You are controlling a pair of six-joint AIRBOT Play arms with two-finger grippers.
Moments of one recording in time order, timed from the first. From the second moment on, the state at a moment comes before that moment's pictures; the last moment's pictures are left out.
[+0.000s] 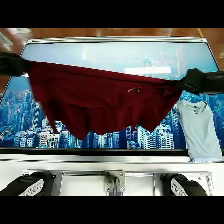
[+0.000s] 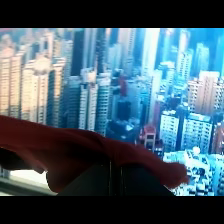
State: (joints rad) left arm -0.07 -1.11 1.60 1.29 -1.21 -1.39; right arm -0.16 -1.06 1.41 -1.04 1.41 1.55
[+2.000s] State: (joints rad) left arm -0.21 -1.53 0.89 0.72 -0.89 -1.44; right arm -0.10 -1.62 1.37 -0.88 1.02 1.44
